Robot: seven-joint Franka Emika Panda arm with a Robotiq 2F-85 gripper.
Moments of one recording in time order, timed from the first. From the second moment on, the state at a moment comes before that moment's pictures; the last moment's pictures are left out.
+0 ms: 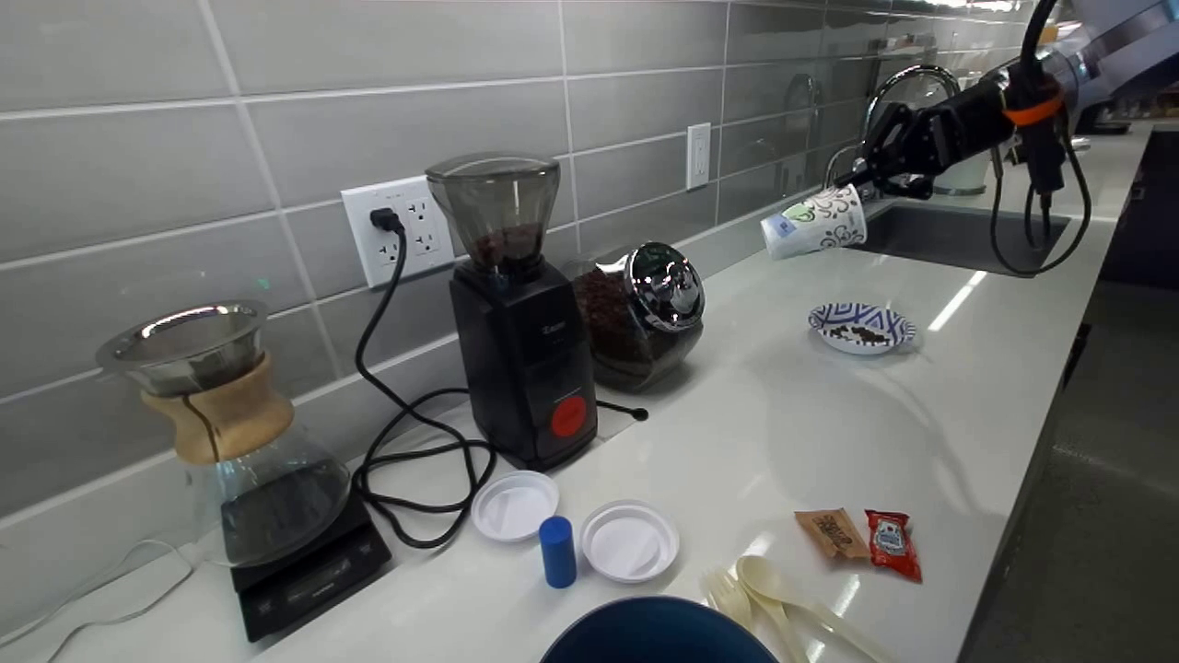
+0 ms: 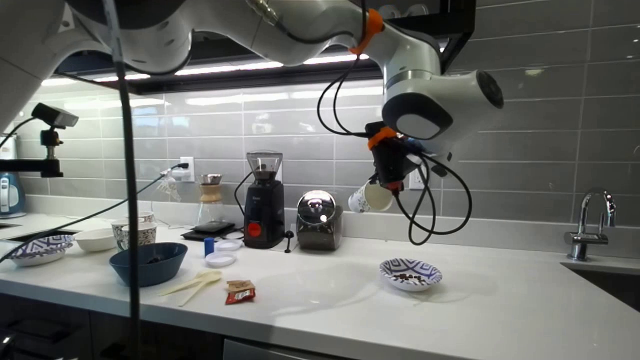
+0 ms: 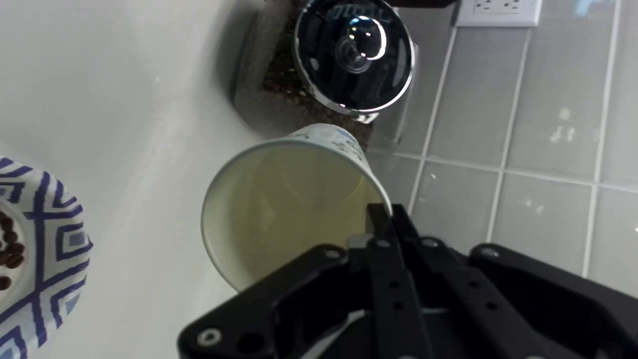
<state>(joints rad) -0.09 0.57 -0.10 -1.38 1.13 1.74 -0.38</state>
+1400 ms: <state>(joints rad) 0.09 0.30 0.00 -1.65 0.35 1.93 -0.07</state>
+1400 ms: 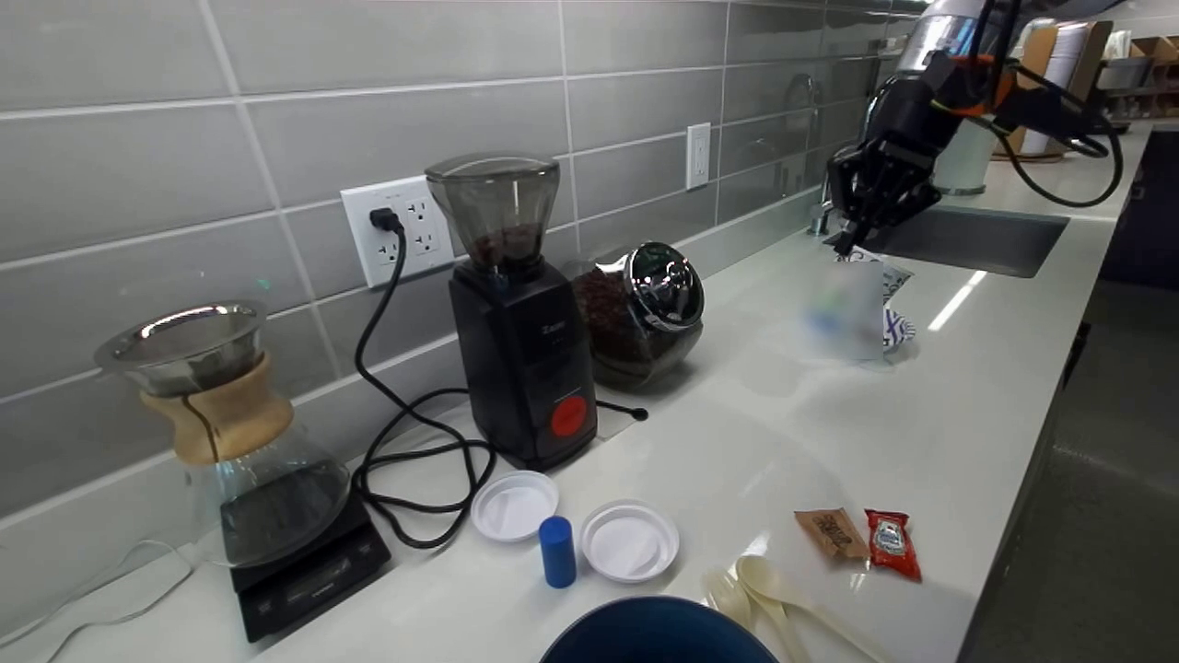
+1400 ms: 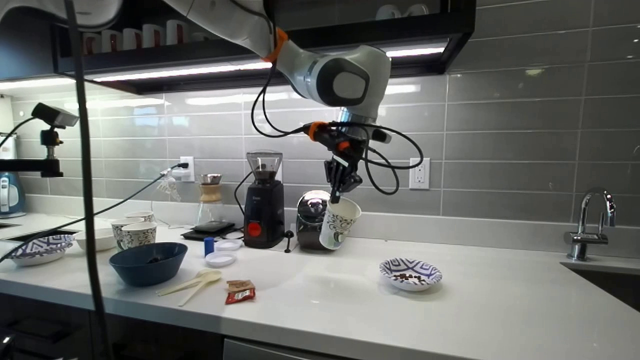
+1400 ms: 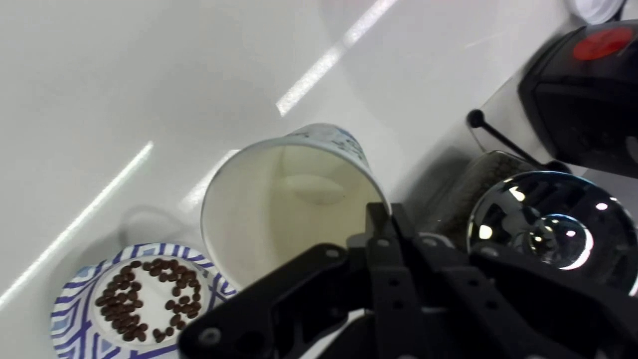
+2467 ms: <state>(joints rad) 0.31 0.31 0.12 -1.80 -0.14 2.11 0.31</state>
